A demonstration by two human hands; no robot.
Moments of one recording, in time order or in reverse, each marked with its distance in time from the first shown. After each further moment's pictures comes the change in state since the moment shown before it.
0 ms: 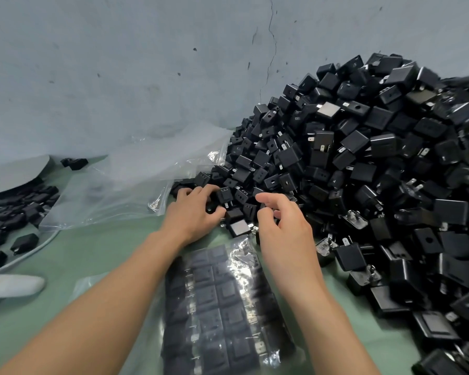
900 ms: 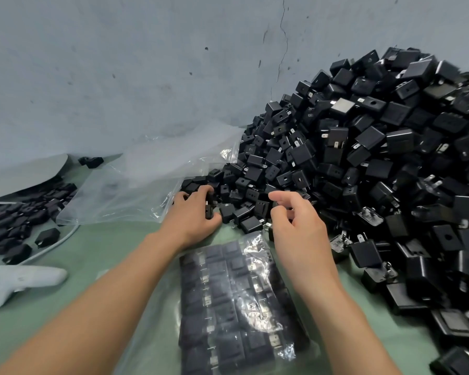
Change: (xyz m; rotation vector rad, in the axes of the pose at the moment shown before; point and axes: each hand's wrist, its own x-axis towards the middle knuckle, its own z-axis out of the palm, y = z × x) left_hand -0.022 -0.019 -0.015 -0.005 -0.042 -0.025; right_hand -0.004 0.001 -0.001 -0.009 -0.020 -0.005
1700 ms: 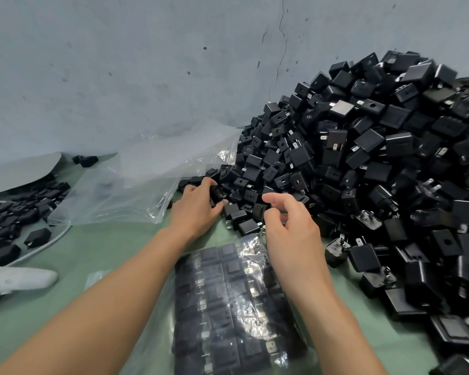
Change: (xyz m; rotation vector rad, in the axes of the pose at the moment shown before) left_hand 0.024 0.014 0.013 -0.042 0.147 0.004; right_hand -0.002 -0.003 0.005 -0.005 -0.001 -0.008
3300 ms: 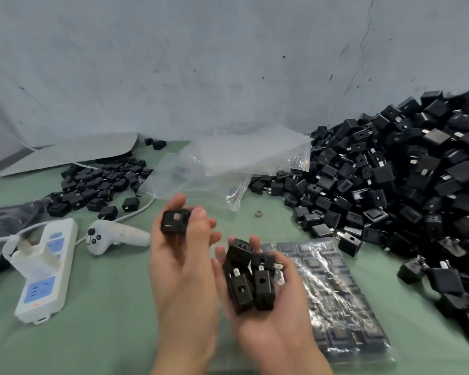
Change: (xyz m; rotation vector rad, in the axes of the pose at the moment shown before) left_hand -0.203 0.022 -0.137 -1.354 0.795 -0.314; right_hand -0.109 -0.034 0.112 1.613 -0.404 0.828
